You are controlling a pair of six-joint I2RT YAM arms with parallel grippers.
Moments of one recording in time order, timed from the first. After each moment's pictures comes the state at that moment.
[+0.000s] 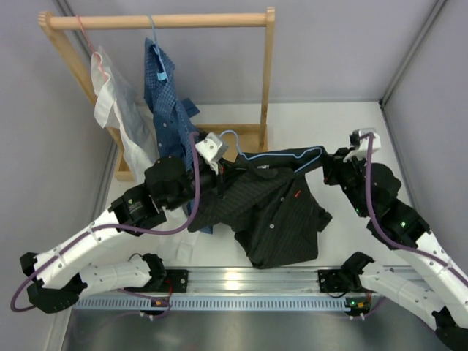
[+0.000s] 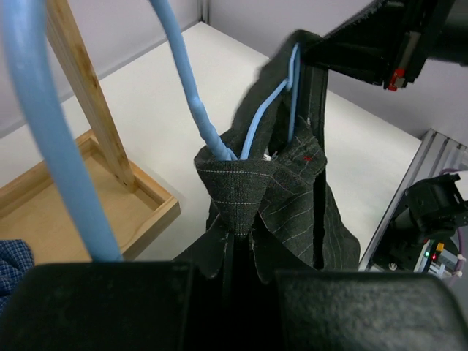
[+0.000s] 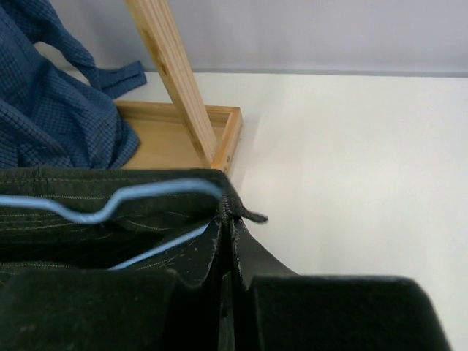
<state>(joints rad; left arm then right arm) -1.00 0.96 1.18 -0.32 -0.07 -0.12 0.68 0.65 0.93 -0.39 0.41 0.25</state>
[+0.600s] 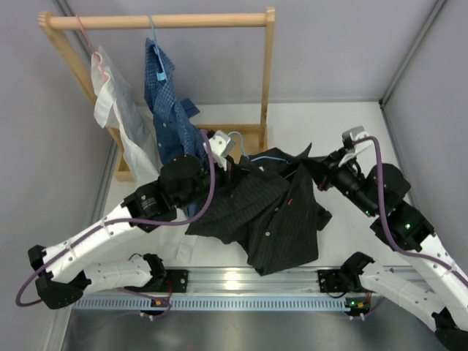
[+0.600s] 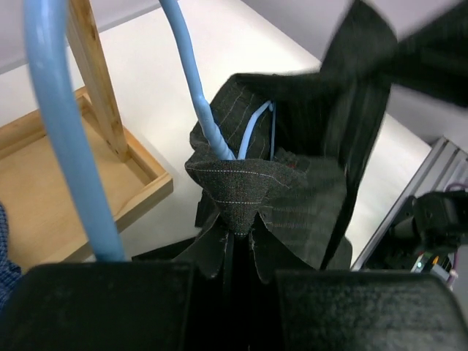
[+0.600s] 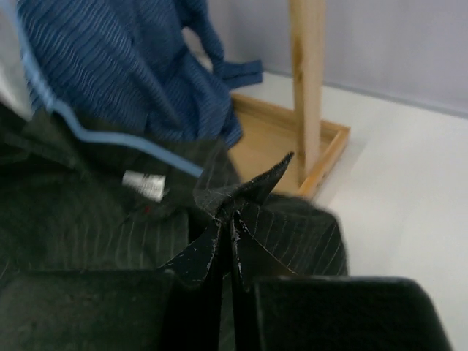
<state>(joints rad) -1.00 1.00 1.15 -0.33 -0.12 -0.21 0.67 0.71 1.02 -0.34 0.07 0.18</state>
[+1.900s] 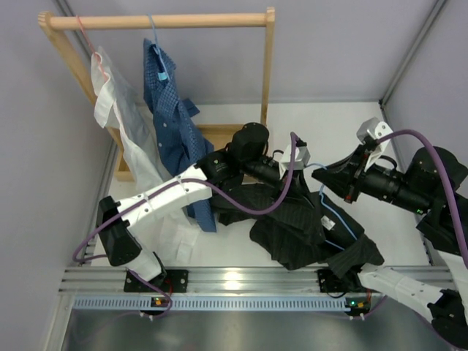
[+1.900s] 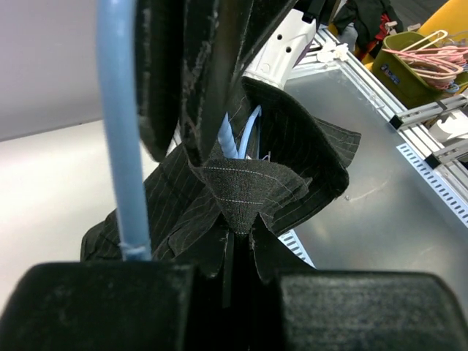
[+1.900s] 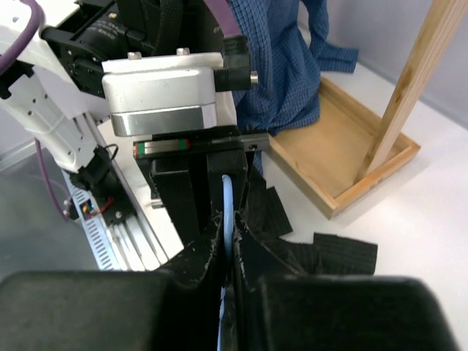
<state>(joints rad) -1.00 1.59 1.54 -0.14 1.02 0.03 0.66 0.81 1.52 -0.87 -0.32 0.06</state>
